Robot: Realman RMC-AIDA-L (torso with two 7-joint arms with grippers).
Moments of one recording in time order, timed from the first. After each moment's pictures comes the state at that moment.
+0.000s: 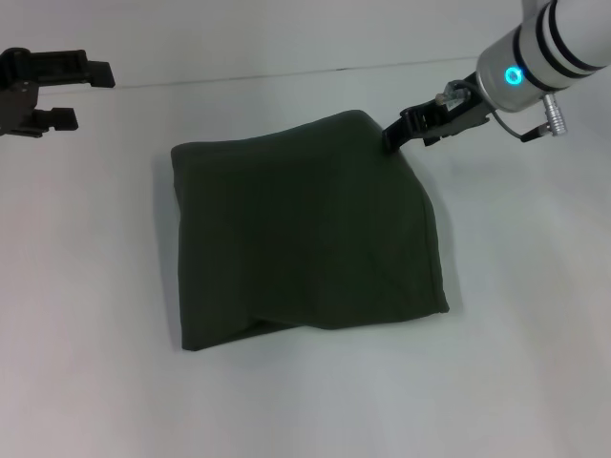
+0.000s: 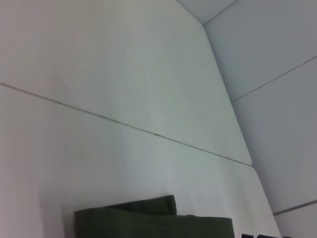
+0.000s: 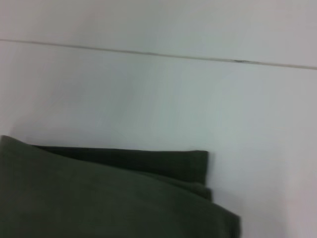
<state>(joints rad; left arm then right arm) -0.76 -1.93 -2.59 -0.90 -0.86 1.61 -2.67 0.85 2.07 -1.08 -0.96 -2.72 -1.22 2.88</state>
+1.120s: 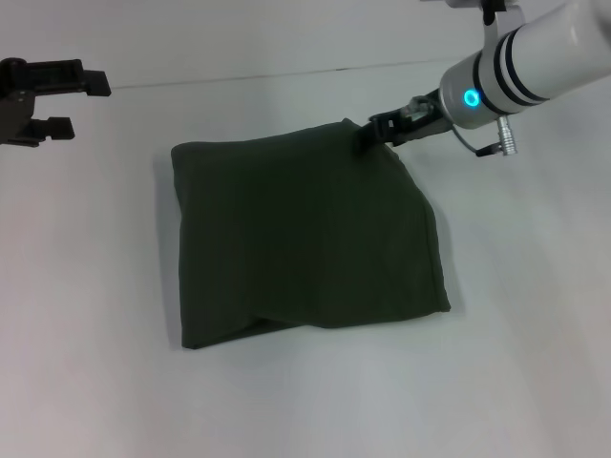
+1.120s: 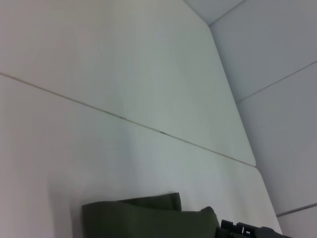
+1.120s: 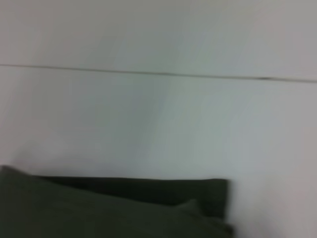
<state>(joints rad) -0.74 -1.94 -2.60 -0.90 -0.86 1.60 -2.67 0.90 2.08 -1.08 -0.71 -2.63 -0.94 2.80</state>
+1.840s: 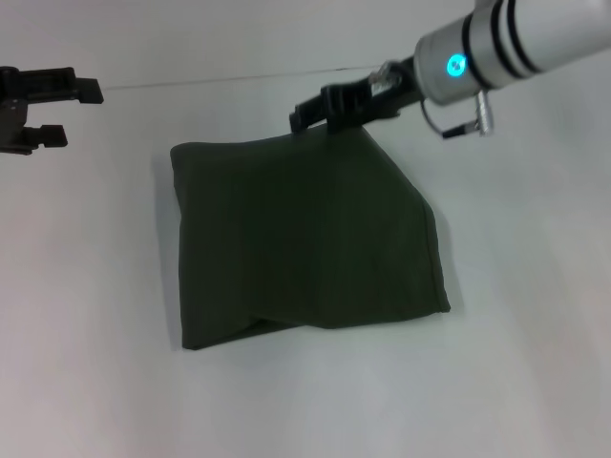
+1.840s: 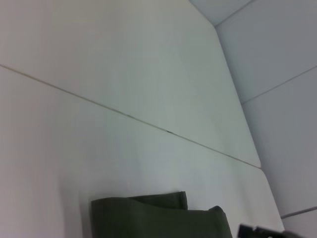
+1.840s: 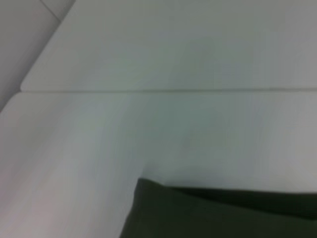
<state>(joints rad) -0.73 -1.93 -2.60 -0.90 -0.86 1.60 -2.67 0.89 2.07 -1.06 -0.79 -2.35 -1.11 2.72</state>
